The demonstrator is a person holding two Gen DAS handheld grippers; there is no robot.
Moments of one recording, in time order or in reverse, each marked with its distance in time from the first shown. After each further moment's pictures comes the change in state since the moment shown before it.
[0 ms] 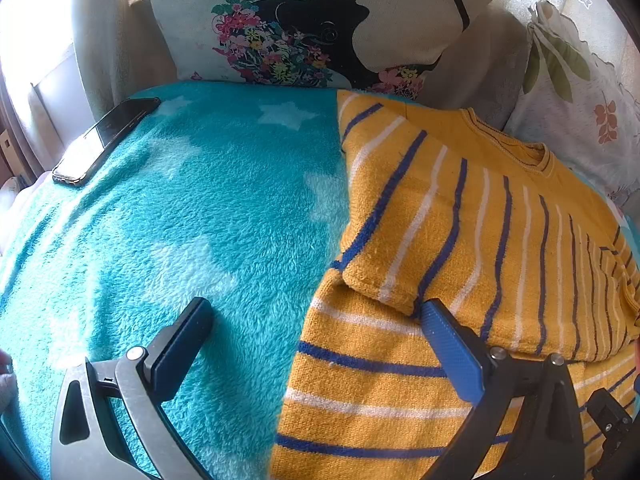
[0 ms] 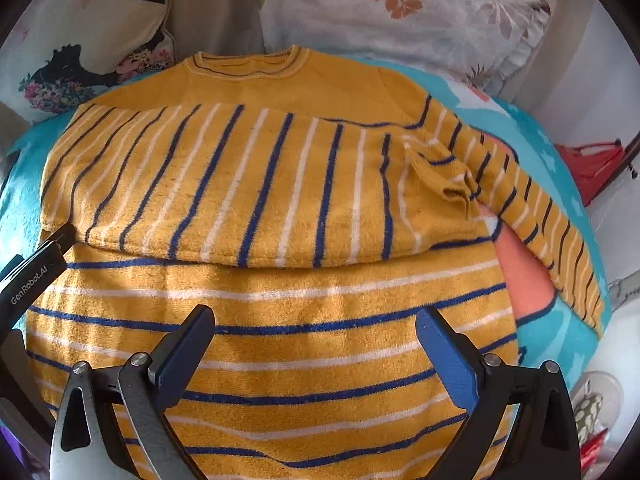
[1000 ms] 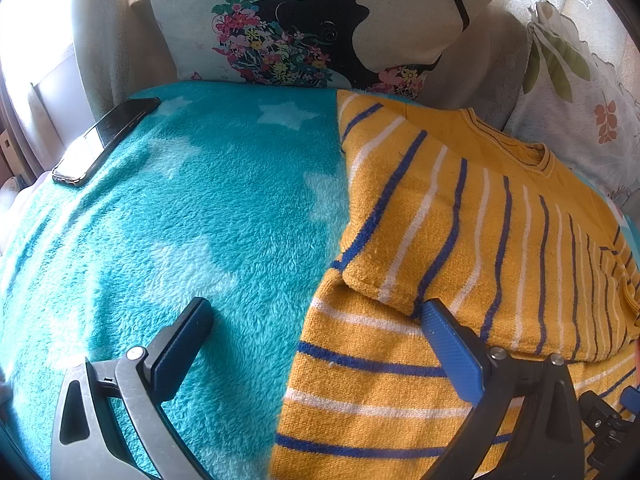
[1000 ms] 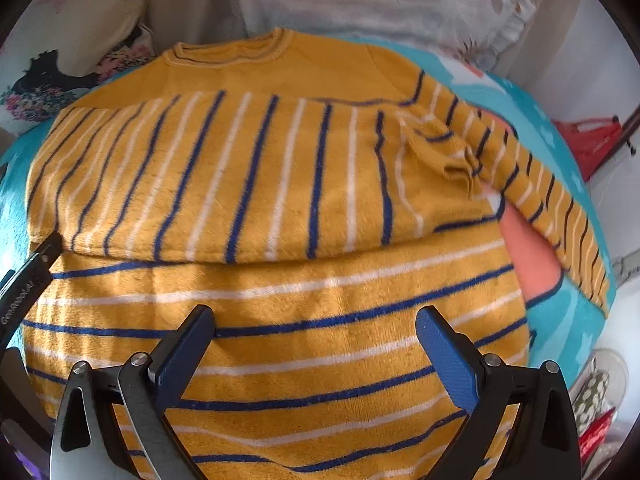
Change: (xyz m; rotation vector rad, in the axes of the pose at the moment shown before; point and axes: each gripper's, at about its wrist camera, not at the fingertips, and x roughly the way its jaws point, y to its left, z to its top) left arm 0.000 0.000 -0.001 0.001 -0.008 0.007; right arm 0.016 -0.009 -0.001 0.078 0.078 0.013
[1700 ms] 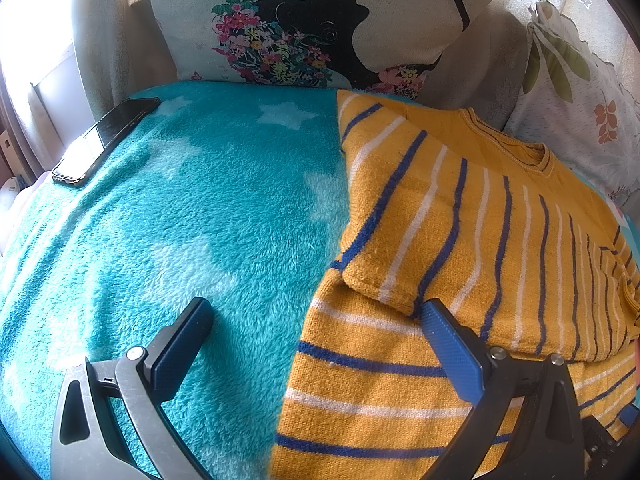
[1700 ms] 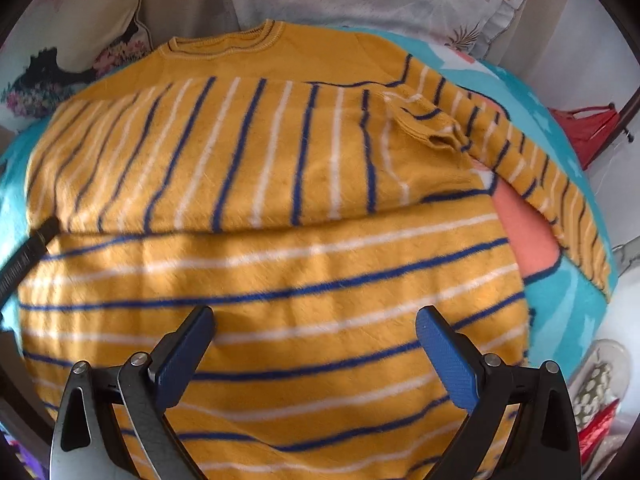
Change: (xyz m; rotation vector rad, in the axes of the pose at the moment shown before) left arm 0.000 0.000 0.000 0.000 -0.004 0.002; right arm -0.007 -0.007 -0.020 -0.003 0.001 -0.014
